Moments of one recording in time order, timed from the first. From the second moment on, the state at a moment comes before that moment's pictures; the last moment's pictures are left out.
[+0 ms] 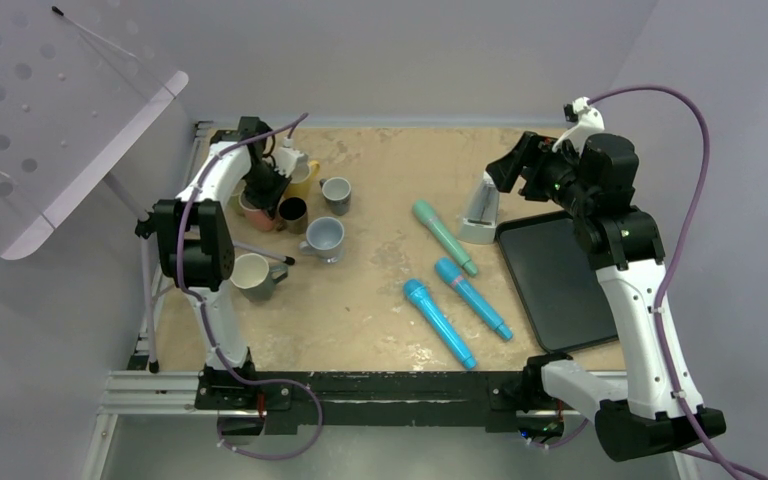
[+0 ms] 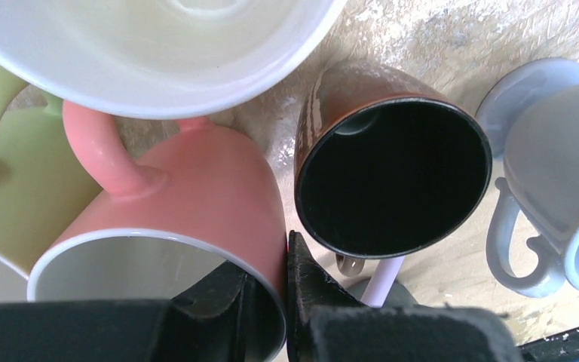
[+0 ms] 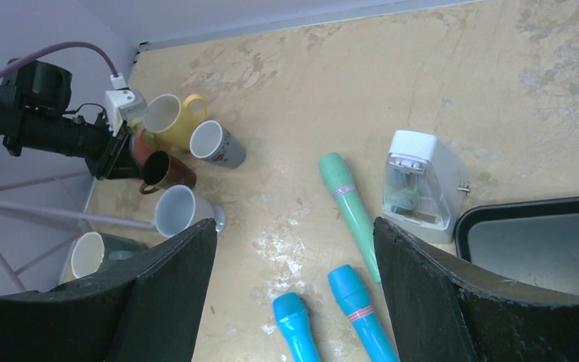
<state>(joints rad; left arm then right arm) -0.03 2.01 1.72 -1.07 0.14 0.54 0.15 1.05 1.38 -0.65 -0.20 0.38</state>
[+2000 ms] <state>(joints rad) -0.03 0.32 0.50 -0.54 0.11 0.32 0.15 0.41 0.24 0.21 0.37 0.24</state>
